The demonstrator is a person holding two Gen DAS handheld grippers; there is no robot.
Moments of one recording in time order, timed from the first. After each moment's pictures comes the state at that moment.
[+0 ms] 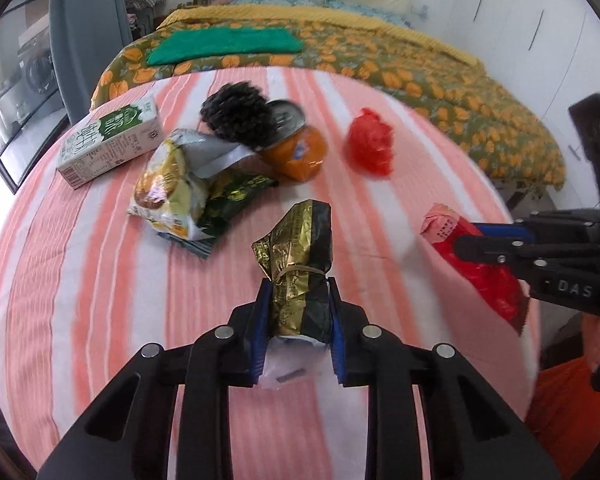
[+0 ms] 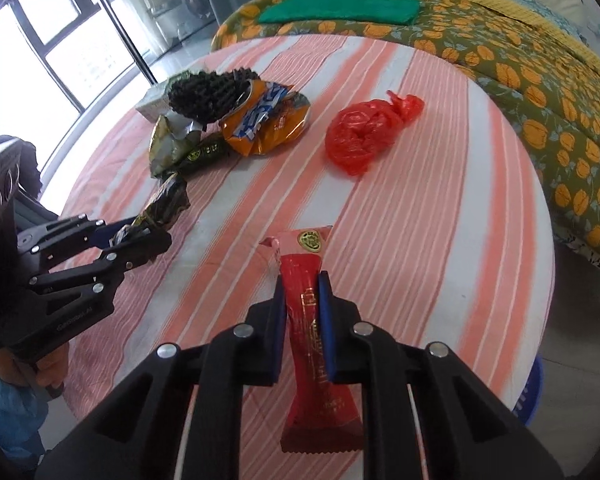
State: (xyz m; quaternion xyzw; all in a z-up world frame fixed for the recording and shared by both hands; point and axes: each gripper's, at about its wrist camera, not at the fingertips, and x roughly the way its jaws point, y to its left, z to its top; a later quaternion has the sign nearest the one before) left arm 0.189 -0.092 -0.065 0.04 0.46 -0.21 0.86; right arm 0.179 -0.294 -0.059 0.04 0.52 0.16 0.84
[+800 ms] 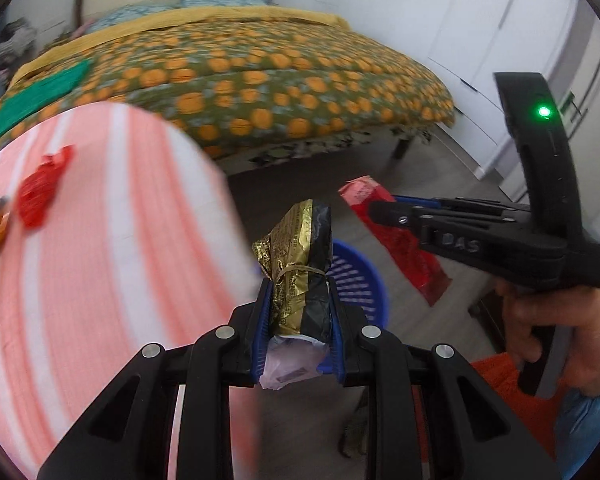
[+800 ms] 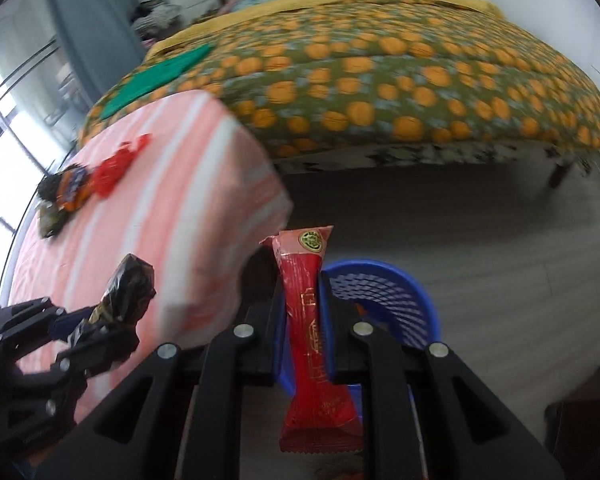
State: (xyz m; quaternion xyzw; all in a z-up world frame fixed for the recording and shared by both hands) left arm 0.086 -0.374 -0.062 0.10 0.45 -0.39 0.79; right arm 0.057 -0.544 -0.077 0.16 0.47 -0.05 0.87
